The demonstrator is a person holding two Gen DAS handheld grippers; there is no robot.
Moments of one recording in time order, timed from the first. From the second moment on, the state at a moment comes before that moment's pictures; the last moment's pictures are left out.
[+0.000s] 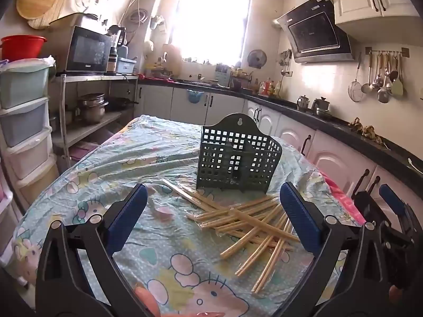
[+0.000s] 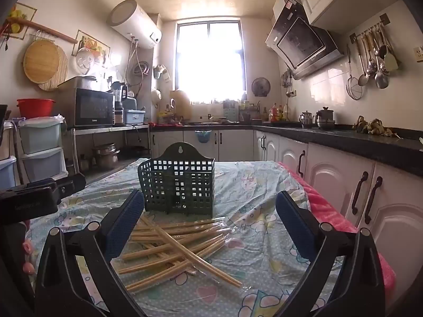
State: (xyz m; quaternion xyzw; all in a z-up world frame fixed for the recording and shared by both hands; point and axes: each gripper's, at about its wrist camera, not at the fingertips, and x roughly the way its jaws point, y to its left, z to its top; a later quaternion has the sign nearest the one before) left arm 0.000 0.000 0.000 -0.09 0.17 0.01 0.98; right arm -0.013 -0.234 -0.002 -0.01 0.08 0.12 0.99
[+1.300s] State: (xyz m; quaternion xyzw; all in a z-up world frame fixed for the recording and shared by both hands) left arm -0.006 -0.003 0.006 -0.08 0.16 0.00 0.98; right arm -0.014 -0.232 0.001 0.00 0.07 0.12 0.99
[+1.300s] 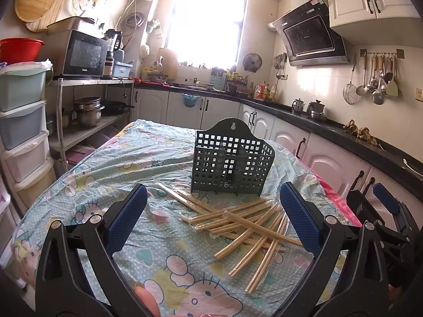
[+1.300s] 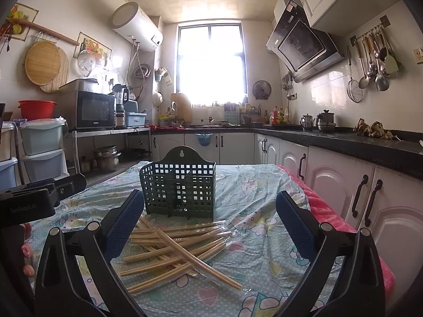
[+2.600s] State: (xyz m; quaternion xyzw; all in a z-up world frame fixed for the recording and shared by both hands) left arm 0.009 0.031 0.005 -0.12 0.18 0.02 0.98; right arm -0.008 -0.204 0.002 -0.05 0.11 0.19 0.97
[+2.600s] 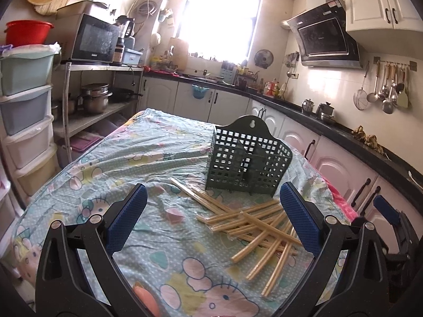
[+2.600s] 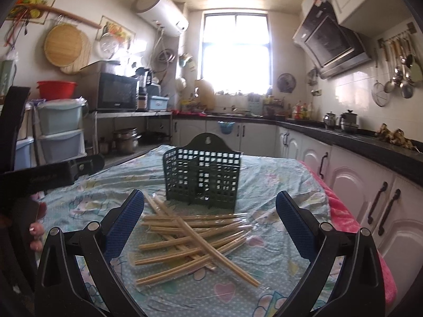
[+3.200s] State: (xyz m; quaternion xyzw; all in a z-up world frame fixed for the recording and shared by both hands) left arm 0.034 0.083 0.013 -0.15 0.20 0.04 0.97; right arm 0.032 -0.165 0.009 -0.07 0.16 0.28 0.94
